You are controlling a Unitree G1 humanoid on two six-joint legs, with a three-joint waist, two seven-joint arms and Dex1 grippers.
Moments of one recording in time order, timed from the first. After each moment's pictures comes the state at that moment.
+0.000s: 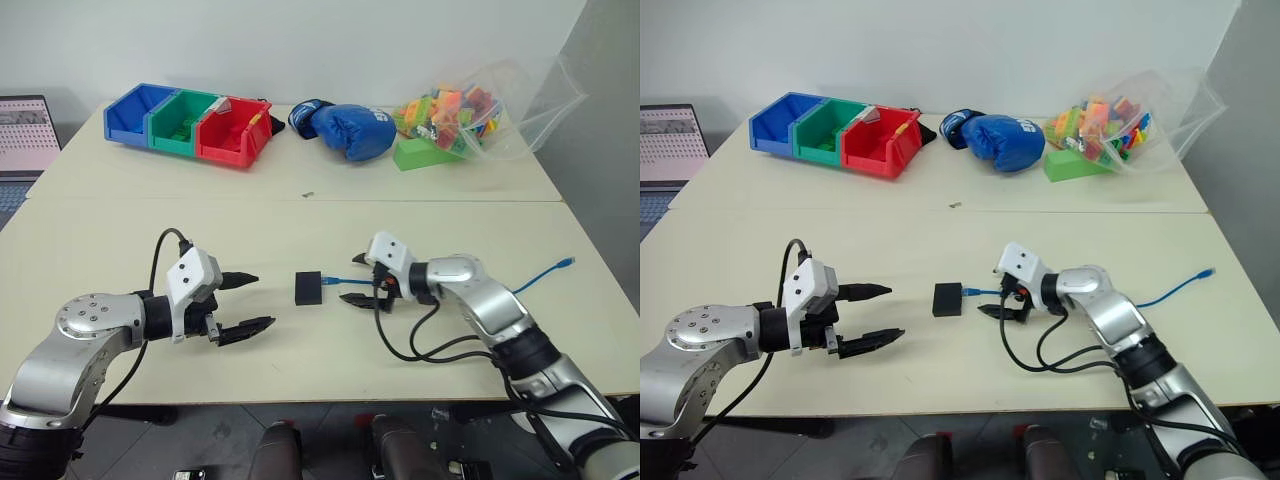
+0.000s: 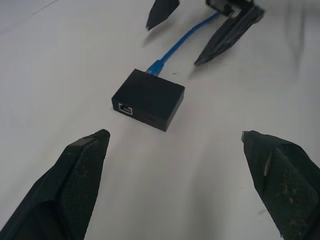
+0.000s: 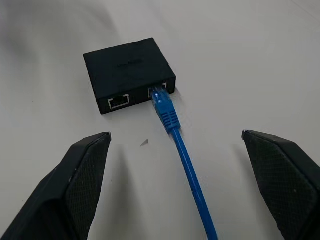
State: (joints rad) left arm -0.07 0.88 0.16 -0.34 -0.49 0.52 -1.05; right arm -0.66 -0.41 0.43 0.13 0.13 0.42 0.88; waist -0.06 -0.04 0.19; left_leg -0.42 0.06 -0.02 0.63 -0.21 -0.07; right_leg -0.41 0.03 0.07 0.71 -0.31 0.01
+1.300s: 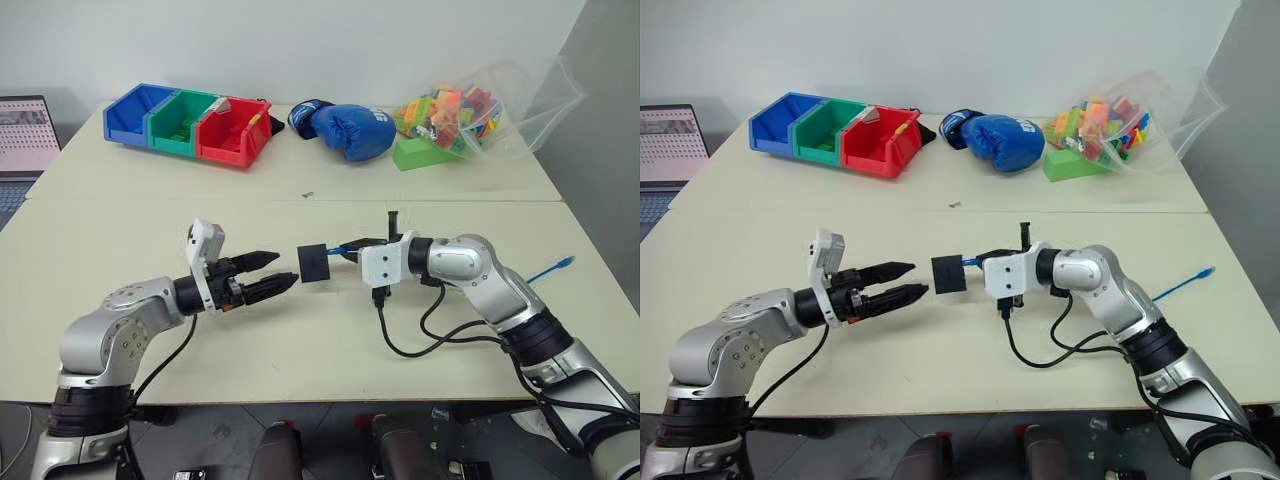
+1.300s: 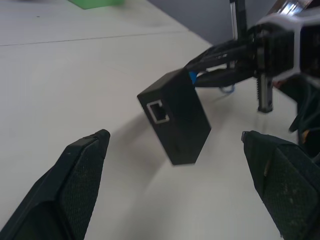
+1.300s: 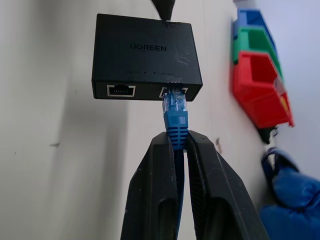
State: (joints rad) left arm -0.31 0.64 0.18 -0.15 -0.78 0.83 -0.91; right arm -0.69 -0.50 0.44 0.05 -0.30 -0.21 0.79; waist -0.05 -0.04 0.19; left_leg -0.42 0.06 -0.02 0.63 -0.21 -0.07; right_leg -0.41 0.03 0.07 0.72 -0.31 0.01
